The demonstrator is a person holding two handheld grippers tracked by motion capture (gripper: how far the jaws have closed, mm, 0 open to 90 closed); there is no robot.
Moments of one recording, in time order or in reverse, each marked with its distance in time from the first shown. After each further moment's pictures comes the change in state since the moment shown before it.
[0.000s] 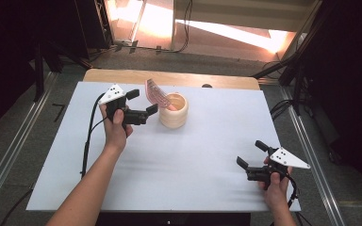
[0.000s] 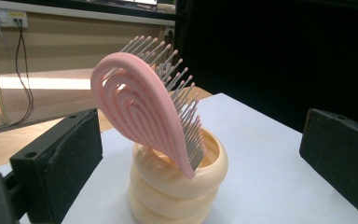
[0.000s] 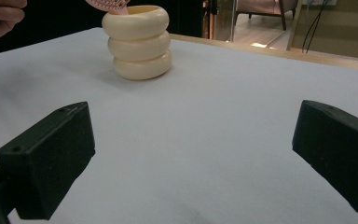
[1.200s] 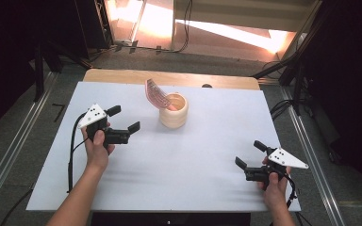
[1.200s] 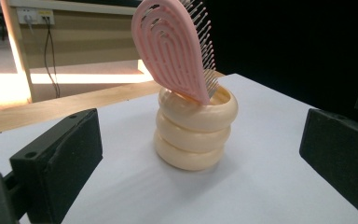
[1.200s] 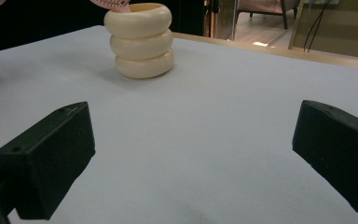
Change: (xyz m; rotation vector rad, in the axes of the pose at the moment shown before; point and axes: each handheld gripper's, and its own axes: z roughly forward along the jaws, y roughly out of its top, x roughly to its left) left arm -0.001 -0.038 -0.060 0.014 0.075 0.045; right arm 0.003 0.000 0.003 0.005 0.002 -0.007
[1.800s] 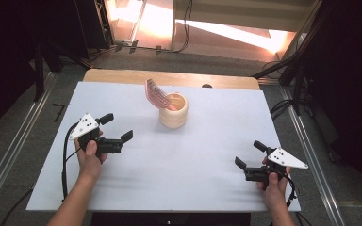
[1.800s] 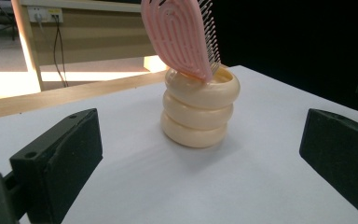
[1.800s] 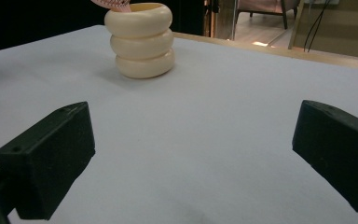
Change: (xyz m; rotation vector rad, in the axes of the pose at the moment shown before) left arm -0.001 -0.019 -0.024 0.007 0.028 0.010; right arm 0.001 0.000 0.000 0.000 0.003 -0.003
